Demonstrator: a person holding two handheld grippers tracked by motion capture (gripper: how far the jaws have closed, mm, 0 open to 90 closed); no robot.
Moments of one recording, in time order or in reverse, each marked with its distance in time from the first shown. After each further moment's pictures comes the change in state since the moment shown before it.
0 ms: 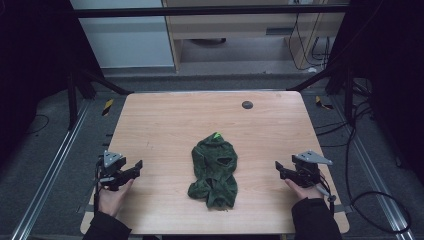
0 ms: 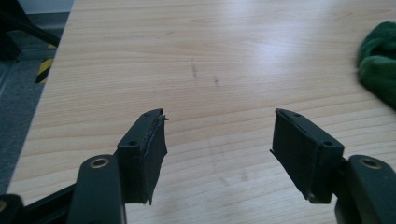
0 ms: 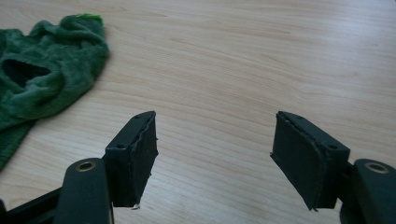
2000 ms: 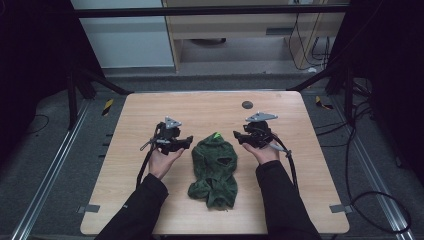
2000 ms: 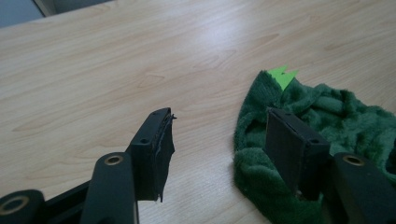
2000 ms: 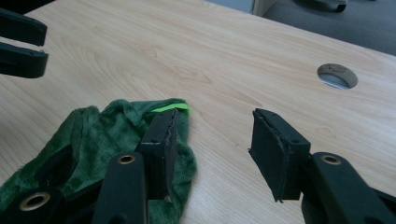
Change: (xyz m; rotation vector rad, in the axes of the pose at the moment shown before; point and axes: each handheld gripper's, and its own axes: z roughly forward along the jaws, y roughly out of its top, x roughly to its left) left arm -0.115 0.094 0.095 0.091 -0.217 0.210; right arm 0.078 0.115 0.091 0.044 0.184 -0.139
